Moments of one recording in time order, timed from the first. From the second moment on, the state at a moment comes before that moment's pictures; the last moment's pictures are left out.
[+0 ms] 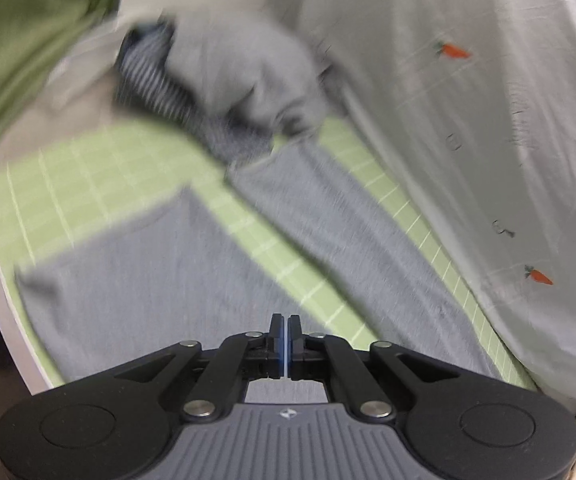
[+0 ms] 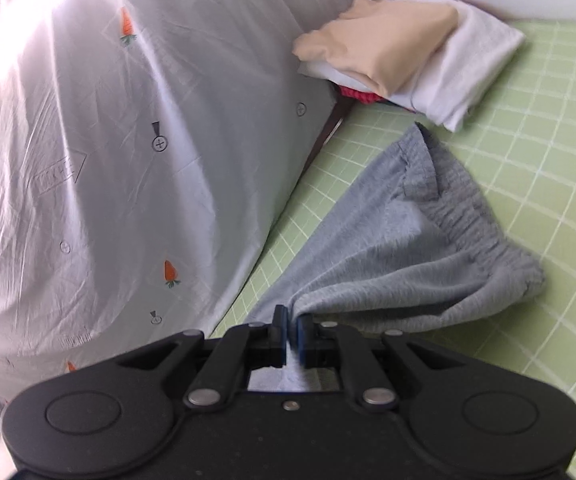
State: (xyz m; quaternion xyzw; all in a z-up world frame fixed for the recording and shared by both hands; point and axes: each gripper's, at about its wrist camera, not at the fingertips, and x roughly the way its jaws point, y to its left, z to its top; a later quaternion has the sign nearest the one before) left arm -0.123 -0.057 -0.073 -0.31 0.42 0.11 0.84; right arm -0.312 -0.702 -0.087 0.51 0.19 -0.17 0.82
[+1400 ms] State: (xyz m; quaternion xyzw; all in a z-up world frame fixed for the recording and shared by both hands) left arm -0.234 -0.187 -0.192 -0.48 0.52 0.04 0.70; right arm -0.283 -0.744 -0.080 0.47 0.29 -0.06 0.83
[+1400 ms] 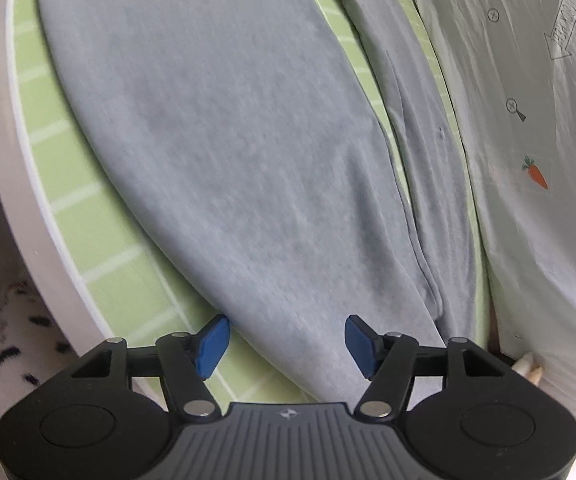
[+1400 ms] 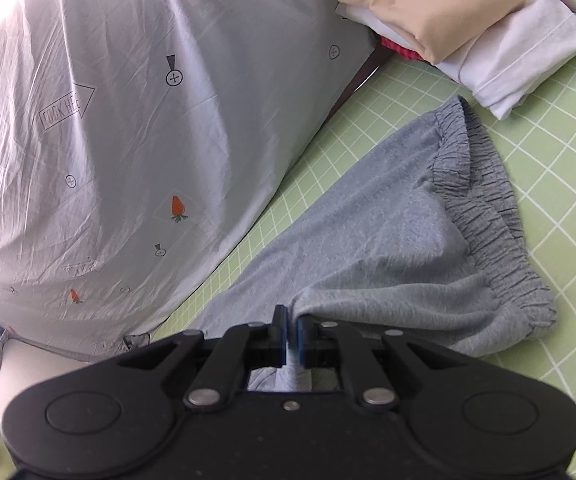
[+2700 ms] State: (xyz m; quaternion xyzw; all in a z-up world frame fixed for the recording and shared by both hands) left arm -0.189 -0.097 -0.137 -0.44 0.39 0.11 0.80; right arm -0.327 -0.717 -0.067 0.50 0.24 -0.10 0.83
